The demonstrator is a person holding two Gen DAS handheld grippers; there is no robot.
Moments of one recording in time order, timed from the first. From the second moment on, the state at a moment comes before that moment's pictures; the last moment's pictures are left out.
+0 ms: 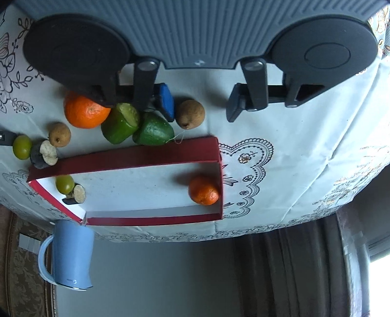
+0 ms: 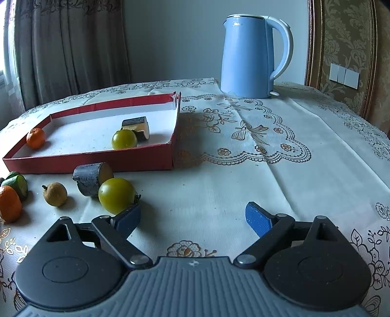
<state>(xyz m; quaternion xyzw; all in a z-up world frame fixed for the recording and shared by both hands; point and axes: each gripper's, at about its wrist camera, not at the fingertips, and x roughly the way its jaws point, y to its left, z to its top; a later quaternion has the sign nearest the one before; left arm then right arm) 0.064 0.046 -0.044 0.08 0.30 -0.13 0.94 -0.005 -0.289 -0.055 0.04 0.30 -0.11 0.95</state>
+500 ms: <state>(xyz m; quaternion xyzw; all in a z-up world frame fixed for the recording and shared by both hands) 0.058 0.042 -0.046 0.08 0.29 -0.13 0.95 -0.004 -0.288 -0.056 0.04 0.30 -0.11 0.95</state>
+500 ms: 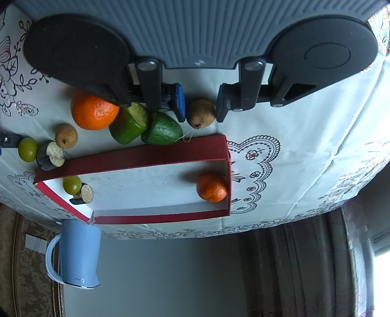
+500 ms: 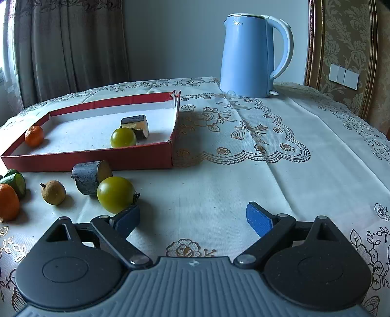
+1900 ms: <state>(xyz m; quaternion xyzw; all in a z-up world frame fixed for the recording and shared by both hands) 0.126 0.009 -0.012 0.03 0.30 -0.10 0.95 -0.008 -0.296 -0.056 0.06 0.29 -0.12 0.95</state>
